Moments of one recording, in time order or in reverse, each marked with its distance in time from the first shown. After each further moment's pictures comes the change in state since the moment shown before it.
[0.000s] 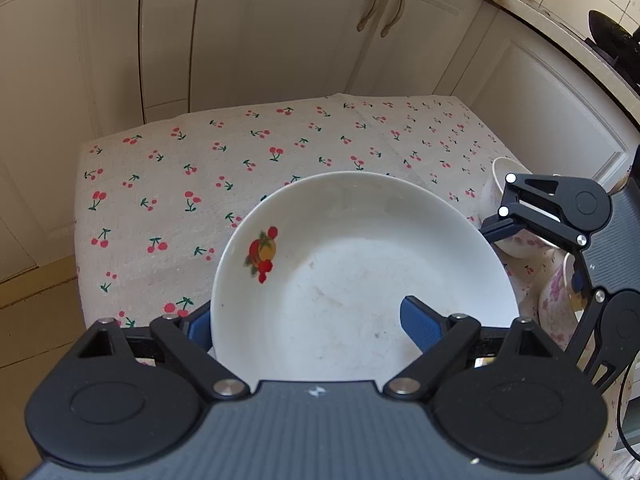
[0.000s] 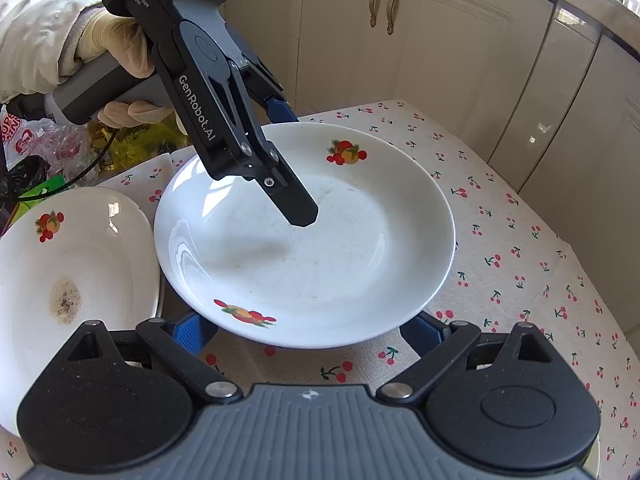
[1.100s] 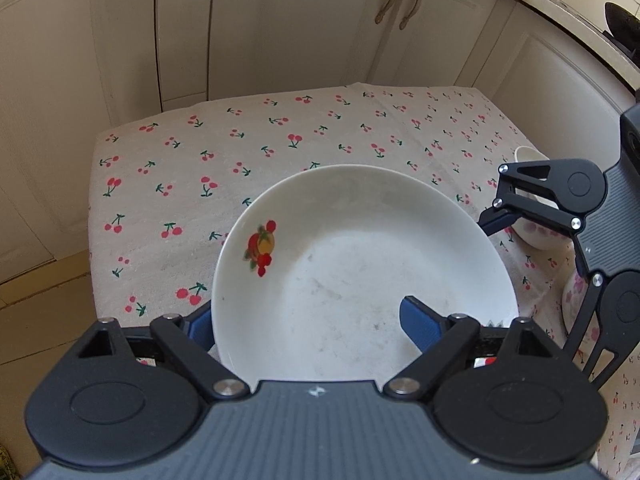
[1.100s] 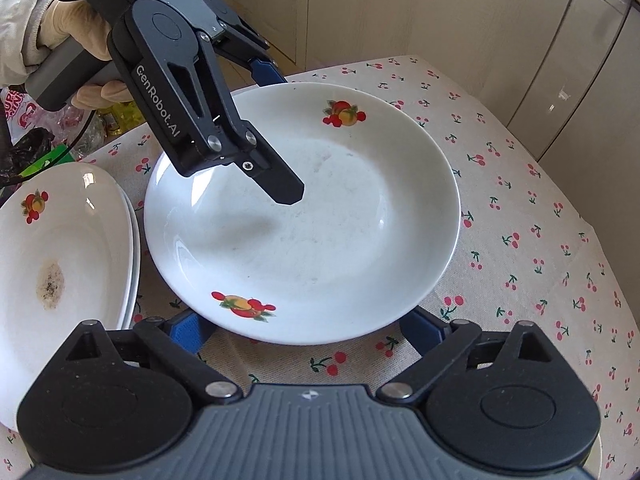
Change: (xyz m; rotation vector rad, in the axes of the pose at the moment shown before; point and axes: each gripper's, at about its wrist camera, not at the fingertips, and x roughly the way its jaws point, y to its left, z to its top) left arm 0.008 0.003 -0.006 -0.005 0.014 0.064; right arm 0.028 -0.013 0.009 -0.008 0.144 0.053
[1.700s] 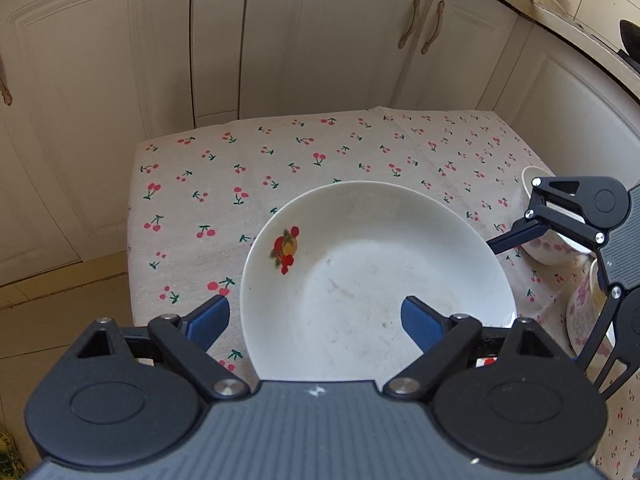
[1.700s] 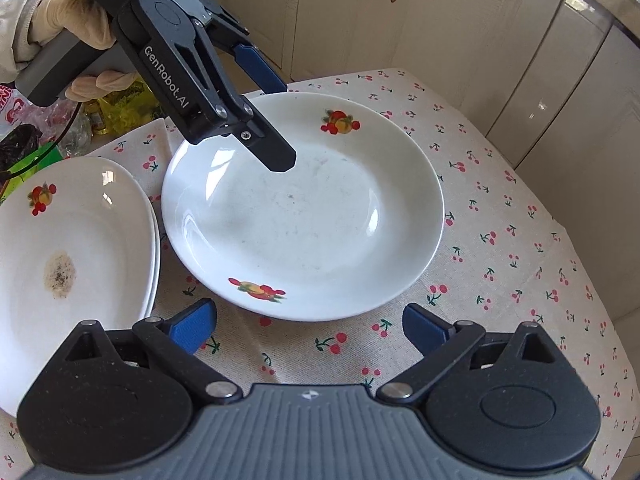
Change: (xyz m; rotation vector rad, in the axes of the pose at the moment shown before) left arm -0.022 -0.004 -0.013 -0.043 -0.071 0.082; right arm -0.015 0.013 -0.003 -0.006 -0.007 -0.074
